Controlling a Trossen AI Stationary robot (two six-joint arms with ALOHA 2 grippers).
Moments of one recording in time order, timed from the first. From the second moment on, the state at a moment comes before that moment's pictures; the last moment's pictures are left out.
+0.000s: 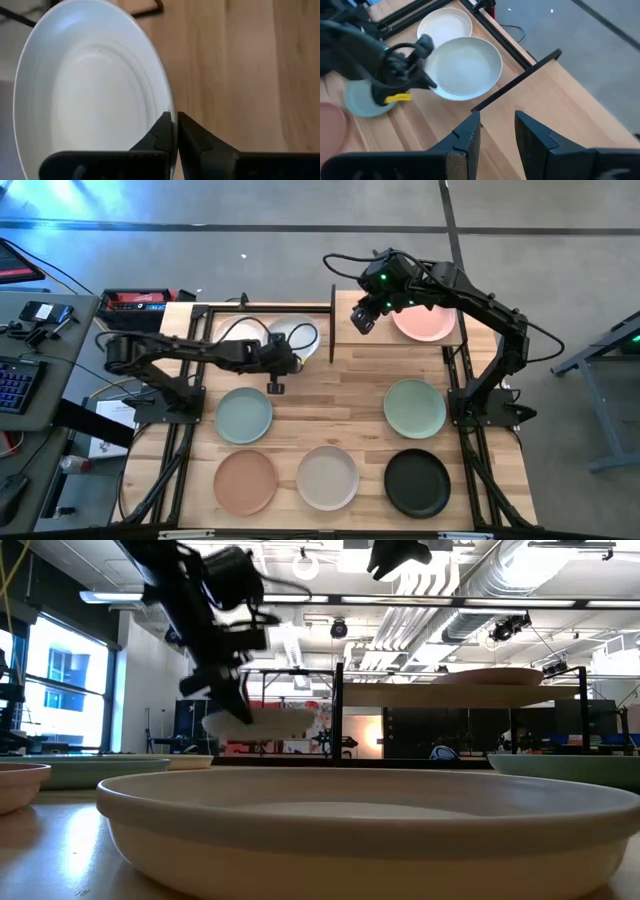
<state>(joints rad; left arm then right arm) 0.20 1.46 0.84 -0.34 -0.28 0.40 -0.35 1.66 2.05 -1.22 0.10 0.25</state>
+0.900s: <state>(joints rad) -0.24 1.20 0.84 -0.55 -0.49 0.67 -0.13 1.82 2.05 -1.25 0.16 0.80</state>
